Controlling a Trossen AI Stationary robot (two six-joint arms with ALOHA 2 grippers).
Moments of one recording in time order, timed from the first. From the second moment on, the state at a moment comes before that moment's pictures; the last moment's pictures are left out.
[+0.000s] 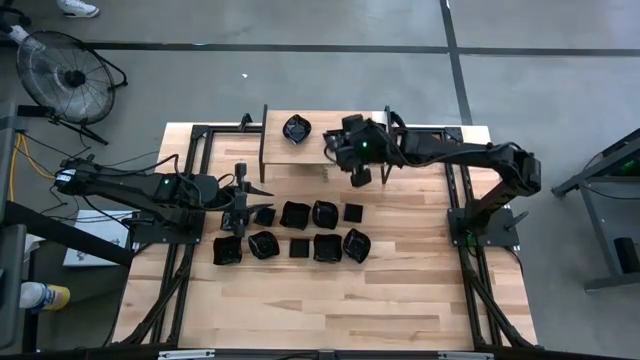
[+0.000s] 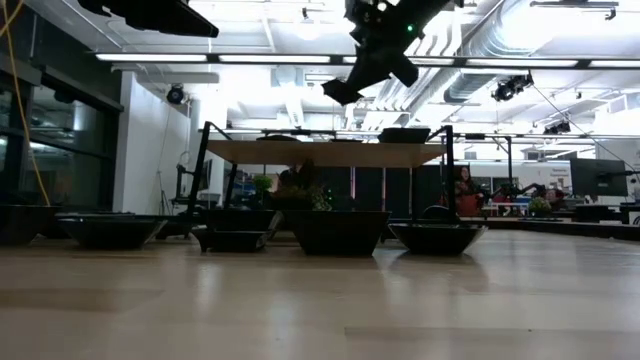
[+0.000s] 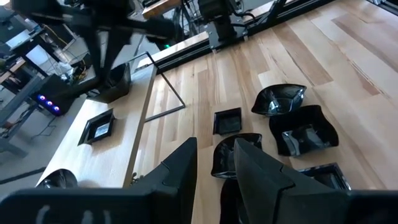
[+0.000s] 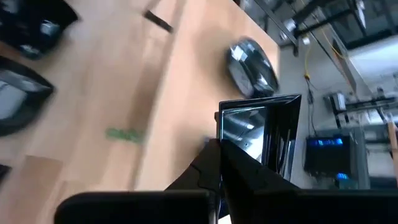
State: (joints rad) left arm -0.17 0.77 0.68 -0.24 -0.32 0.34; right arm -0.28 1.56 1.36 -0.47 0.23 -0.78
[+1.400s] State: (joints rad) left arm -0.17 0.77 0.68 -0.25 -0.34 0.36; right arm -0.37 1.82 1.64 -0.74 0.27 -0.62
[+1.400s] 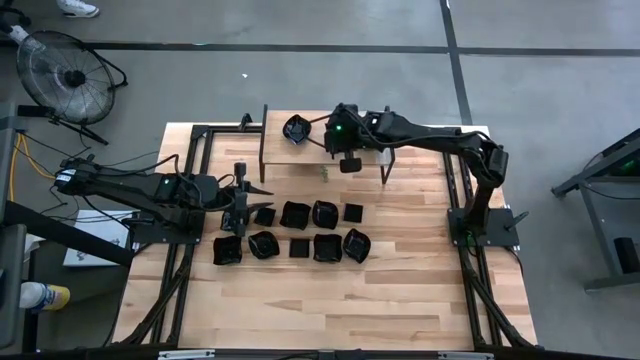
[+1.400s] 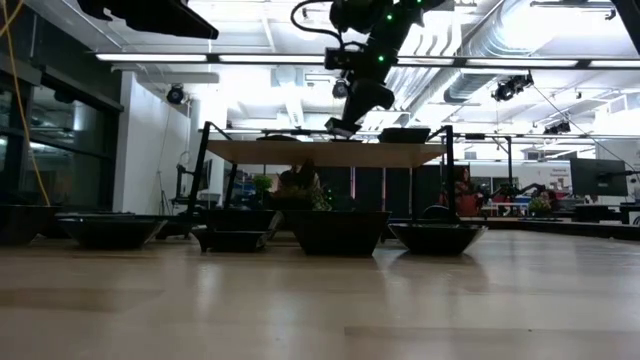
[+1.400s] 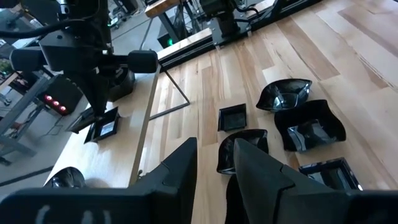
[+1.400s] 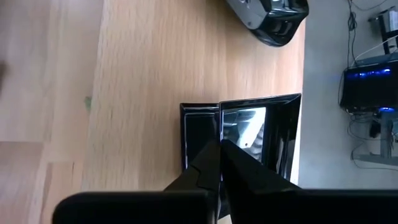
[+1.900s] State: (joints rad) left arm -0.17 0.77 0.68 -0.27 -0.34 0.35; right arm -0.38 1.84 1.64 -0.76 0.23 -0.59
